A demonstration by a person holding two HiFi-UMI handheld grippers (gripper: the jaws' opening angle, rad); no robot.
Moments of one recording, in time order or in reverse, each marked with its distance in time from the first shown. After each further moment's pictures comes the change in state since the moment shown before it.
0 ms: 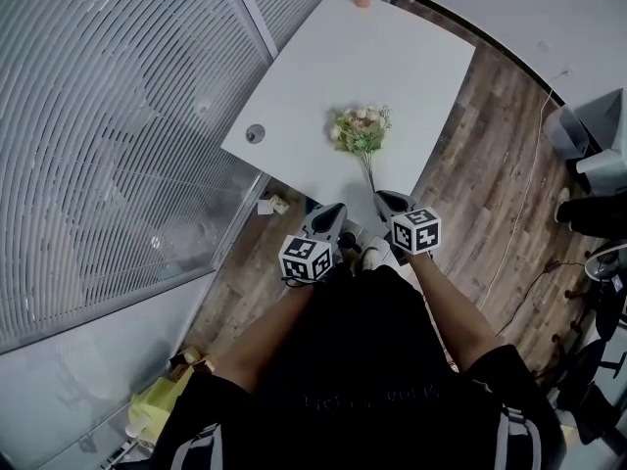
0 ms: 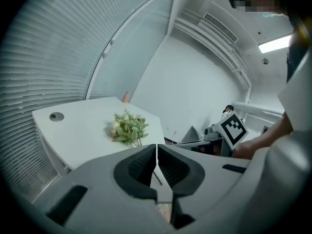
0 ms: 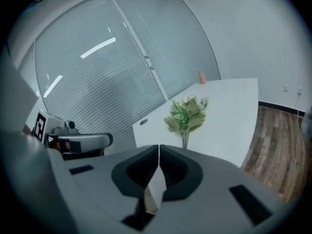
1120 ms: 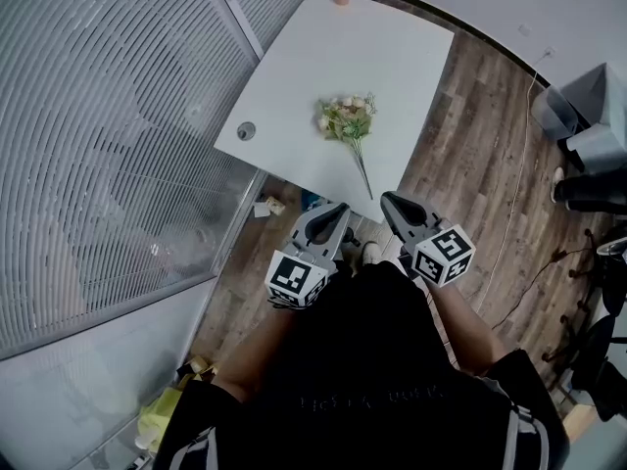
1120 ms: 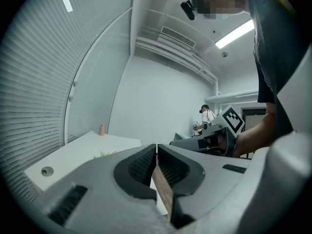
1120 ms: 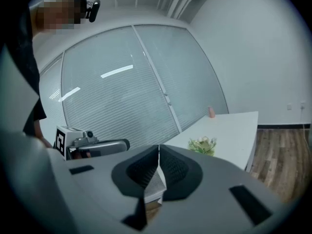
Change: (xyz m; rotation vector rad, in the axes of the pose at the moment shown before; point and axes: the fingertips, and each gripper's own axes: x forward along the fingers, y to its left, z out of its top) left arm -0.068 -0.098 0.076 0.374 -0.175 -0.176; right arm -0.131 0.089 0.072 -0.094 -0.321 0.069
